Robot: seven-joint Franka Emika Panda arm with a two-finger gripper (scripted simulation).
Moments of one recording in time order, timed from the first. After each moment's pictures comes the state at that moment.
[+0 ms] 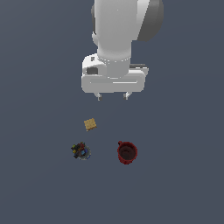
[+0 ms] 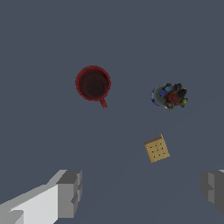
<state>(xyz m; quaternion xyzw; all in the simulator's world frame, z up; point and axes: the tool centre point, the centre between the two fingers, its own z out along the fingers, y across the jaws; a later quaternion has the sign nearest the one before) -0.002 0.003 0.310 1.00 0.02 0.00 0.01</state>
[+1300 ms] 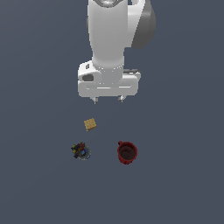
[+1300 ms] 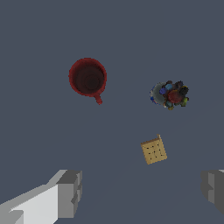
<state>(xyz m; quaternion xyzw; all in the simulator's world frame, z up) -0.006 -0.014 0.289 1.00 0.04 -0.01 0.01</state>
